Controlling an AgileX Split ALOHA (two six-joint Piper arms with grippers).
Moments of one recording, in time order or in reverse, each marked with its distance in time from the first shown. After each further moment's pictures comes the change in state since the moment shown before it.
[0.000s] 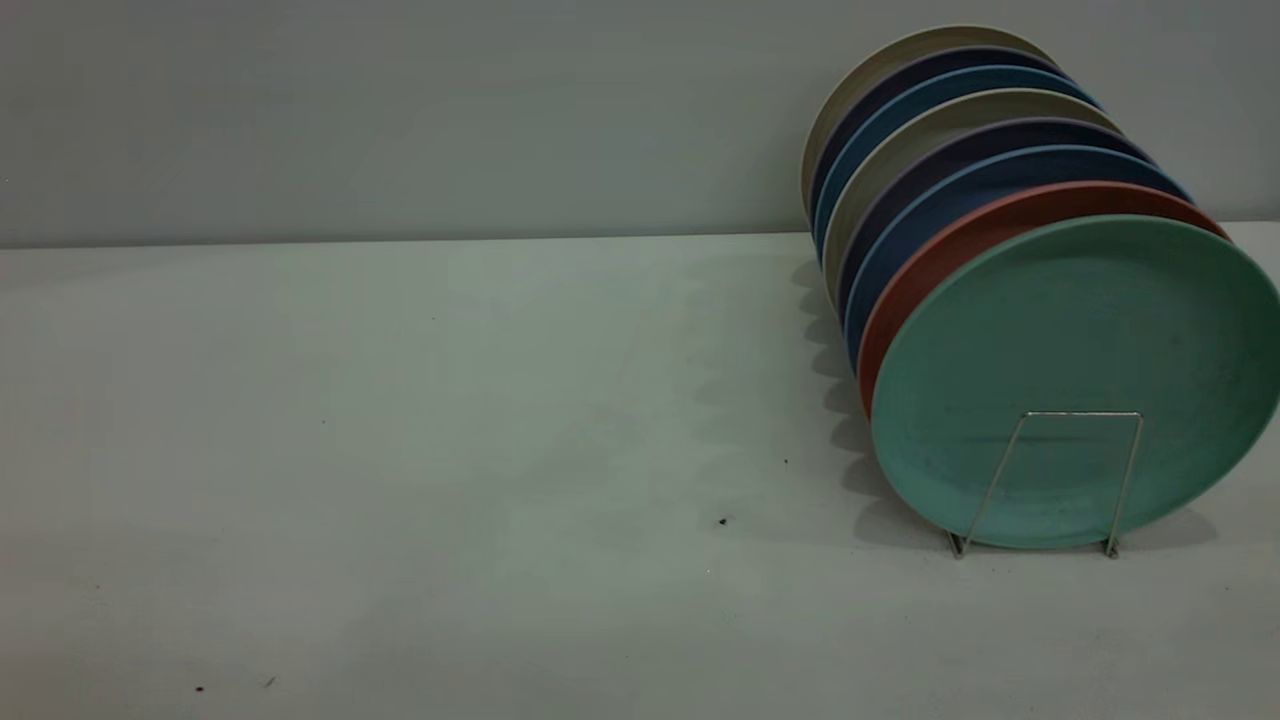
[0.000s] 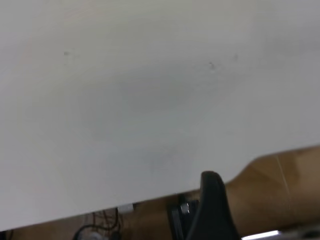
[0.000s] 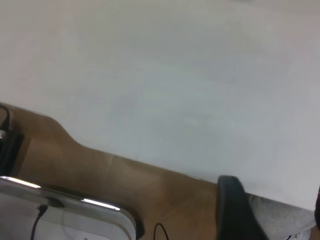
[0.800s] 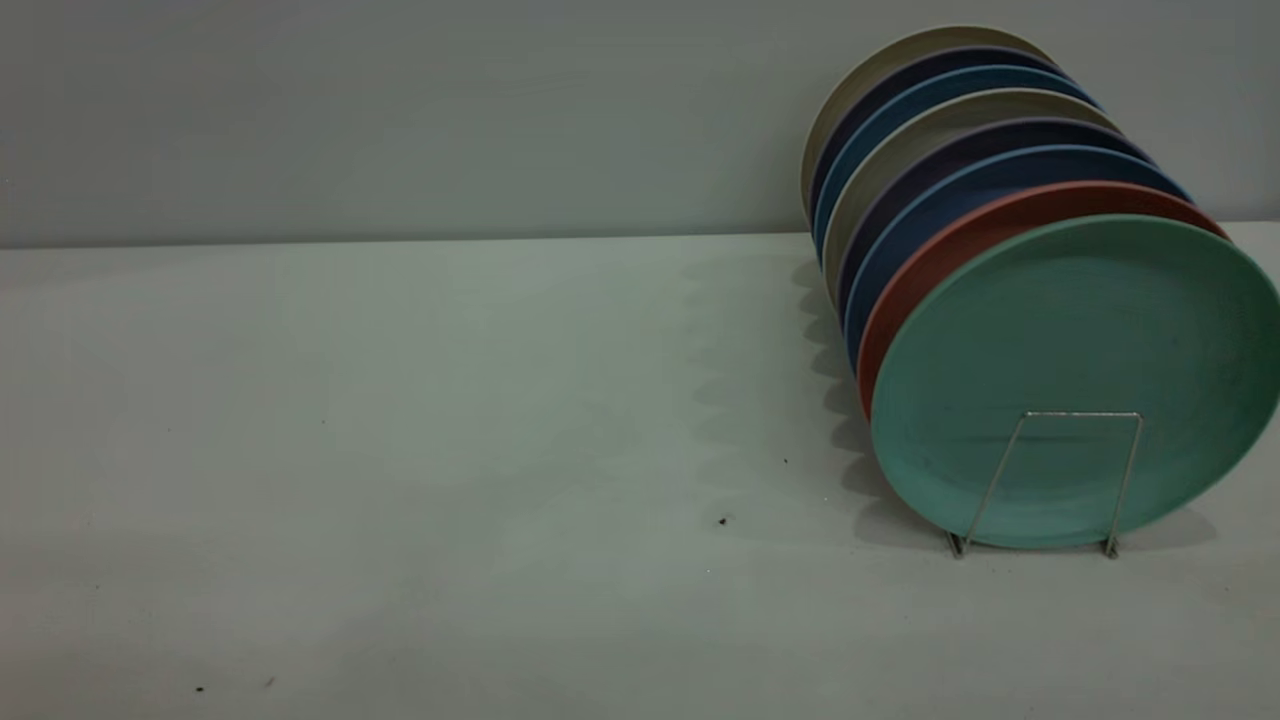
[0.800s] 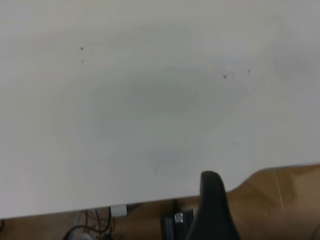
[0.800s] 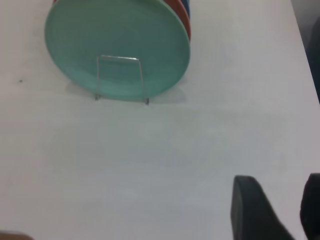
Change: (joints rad) left arm -0.004 -0.033 0.003 0.030 -0.007 -0.093; right arm -0.203 -0.406 0.000 0.005 0.012 0.000
